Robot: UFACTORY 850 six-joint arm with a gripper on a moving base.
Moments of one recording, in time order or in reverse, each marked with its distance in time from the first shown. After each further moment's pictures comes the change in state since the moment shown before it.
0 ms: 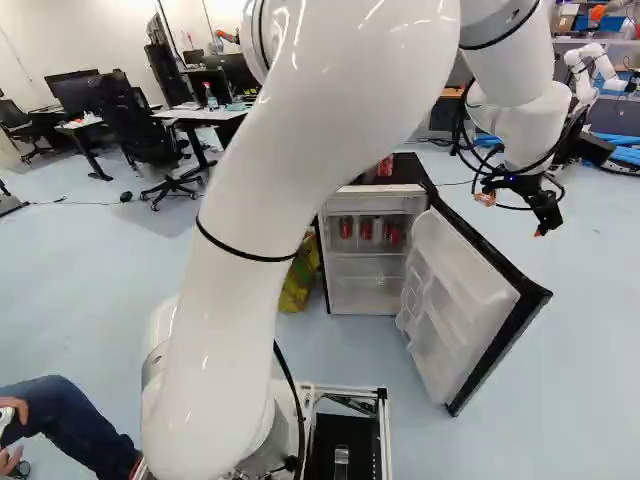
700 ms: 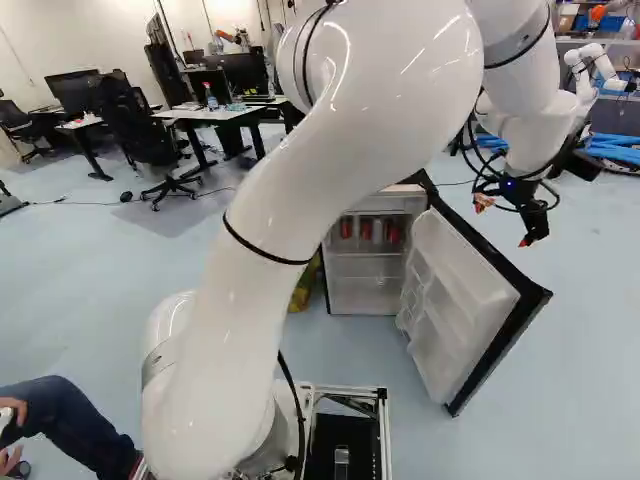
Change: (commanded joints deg) arm 0.0 -5.2 -5.2 1.8 -12.3 0.0
